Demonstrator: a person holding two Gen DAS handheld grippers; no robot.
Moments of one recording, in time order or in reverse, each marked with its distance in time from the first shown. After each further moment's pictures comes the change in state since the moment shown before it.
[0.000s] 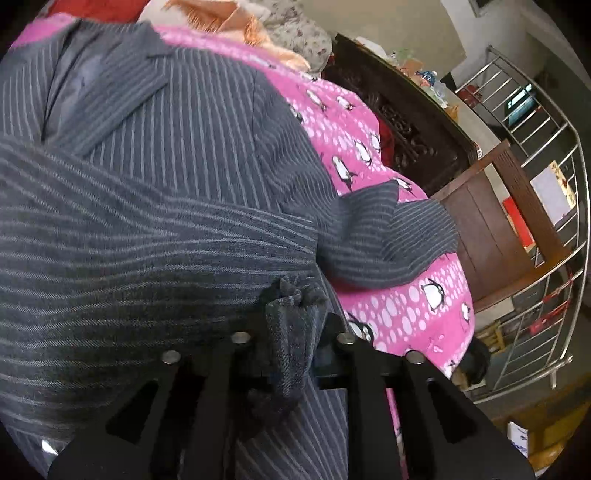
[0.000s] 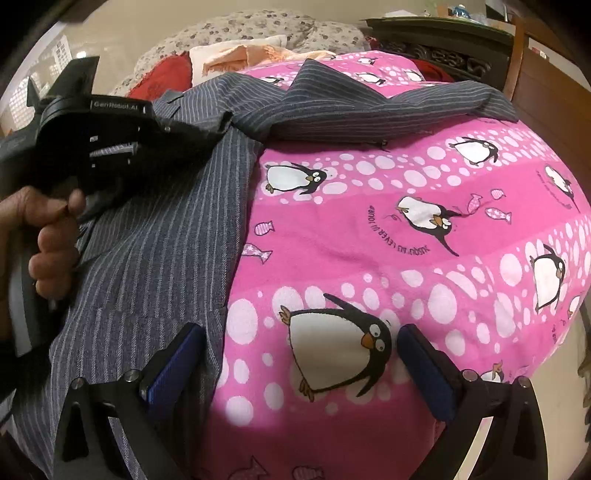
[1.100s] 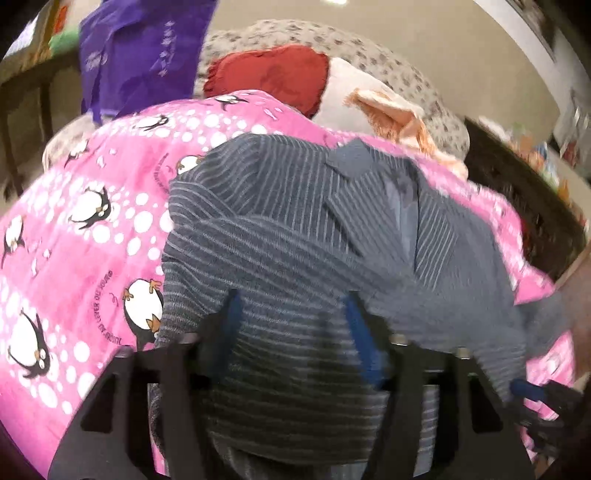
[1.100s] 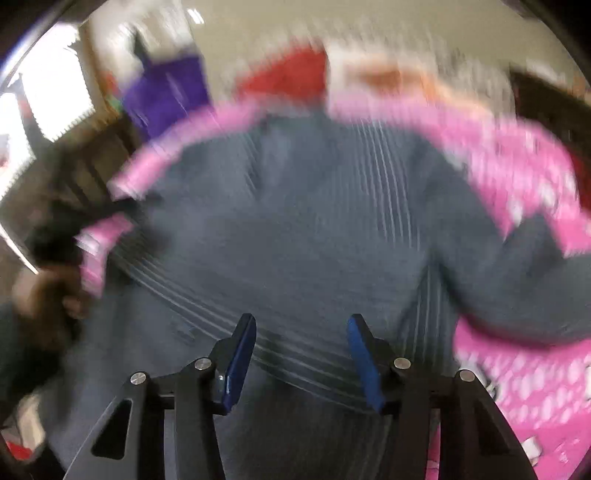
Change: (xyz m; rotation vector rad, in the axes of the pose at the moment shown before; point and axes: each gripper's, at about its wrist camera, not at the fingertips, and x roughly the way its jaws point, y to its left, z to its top) left arm -0.155 0.149 0.020 -0.075 -0.308 0.535; right arm 0.066 0.123 0.129 -0.318 0.096 0.269
